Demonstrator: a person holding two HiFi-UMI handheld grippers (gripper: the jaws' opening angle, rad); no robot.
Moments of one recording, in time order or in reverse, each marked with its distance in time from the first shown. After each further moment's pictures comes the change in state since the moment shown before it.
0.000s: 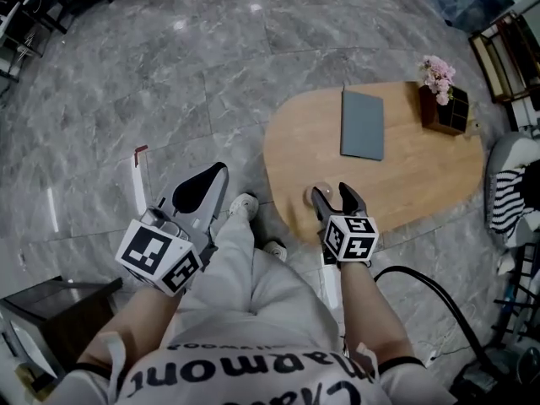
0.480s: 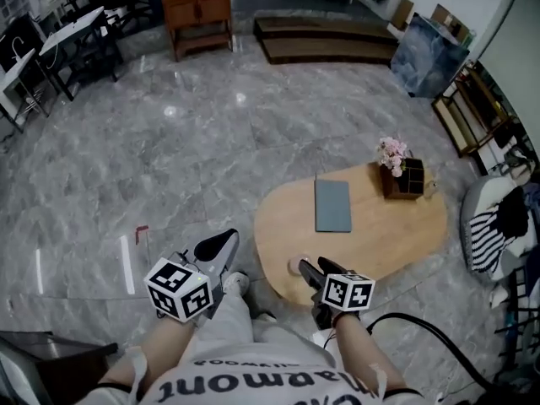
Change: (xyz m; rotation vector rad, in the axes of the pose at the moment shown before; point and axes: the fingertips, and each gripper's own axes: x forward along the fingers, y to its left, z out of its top) left arm -0.018 -0.032 0.062 -0.070 0.002 -0.116; right arm -0.091 0.048 0.068 0.237 0.033 0.140
